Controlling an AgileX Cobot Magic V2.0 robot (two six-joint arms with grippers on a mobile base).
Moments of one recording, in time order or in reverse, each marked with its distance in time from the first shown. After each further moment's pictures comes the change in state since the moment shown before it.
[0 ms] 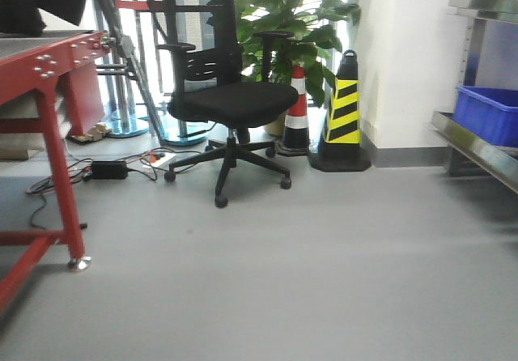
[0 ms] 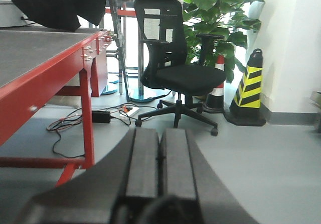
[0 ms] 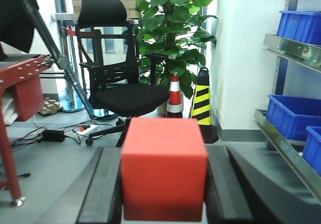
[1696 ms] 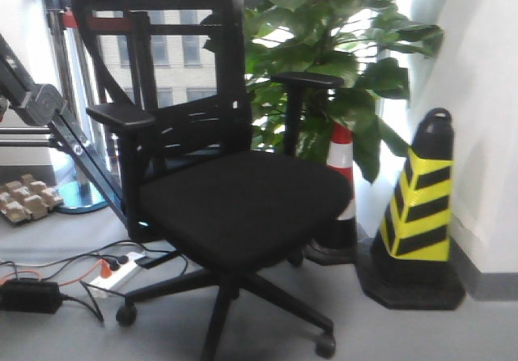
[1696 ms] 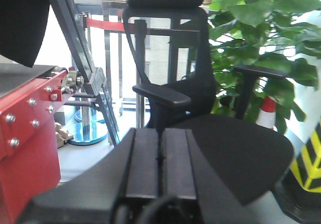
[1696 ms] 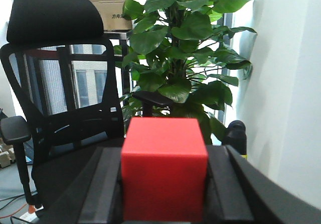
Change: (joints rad) left arm 0.000 0.000 0.000 0.000 0.000 0.000; right arm 0.000 0.000 0.000 0.000 0.000 -0.001
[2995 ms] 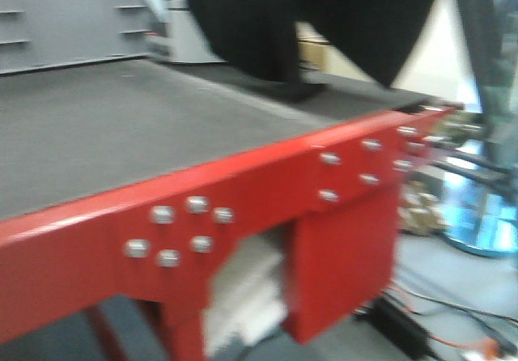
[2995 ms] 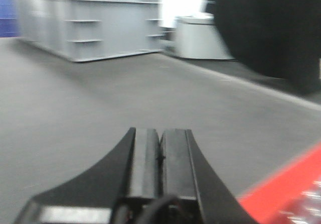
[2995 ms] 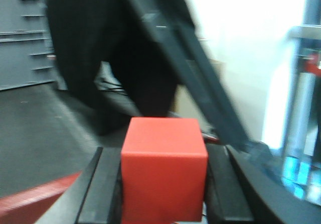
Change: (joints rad) left arm 0.000 0.000 0.000 0.000 0.000 0.000; right arm 0.000 0.000 0.000 0.000 0.000 0.000
